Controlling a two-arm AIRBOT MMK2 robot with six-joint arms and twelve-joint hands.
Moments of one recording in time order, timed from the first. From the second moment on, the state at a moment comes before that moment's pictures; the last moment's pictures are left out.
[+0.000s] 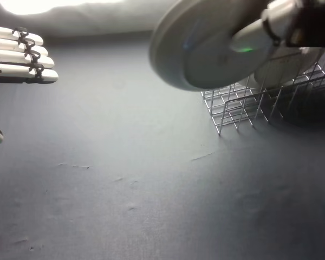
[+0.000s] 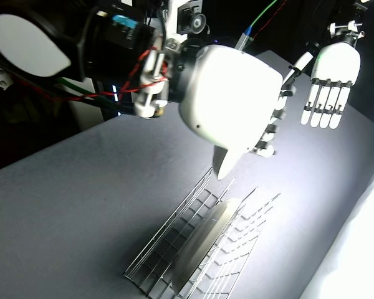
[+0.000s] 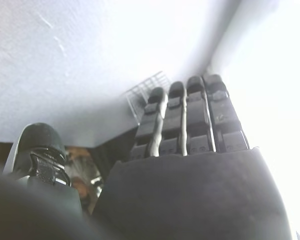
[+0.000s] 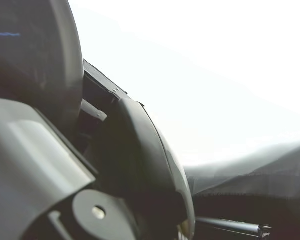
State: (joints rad) left arm 0.35 -0.85 1.56 1.59 -0.87 -0.06; right arm 0.01 -0.91 0.99 0.01 0.03 -0.31
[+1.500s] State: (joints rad) left arm 0.37 -0.85 1.56 1.60 -0.88 -0.05; right arm -0.20 -0.78 1.04 -0.14 0.21 -0.27
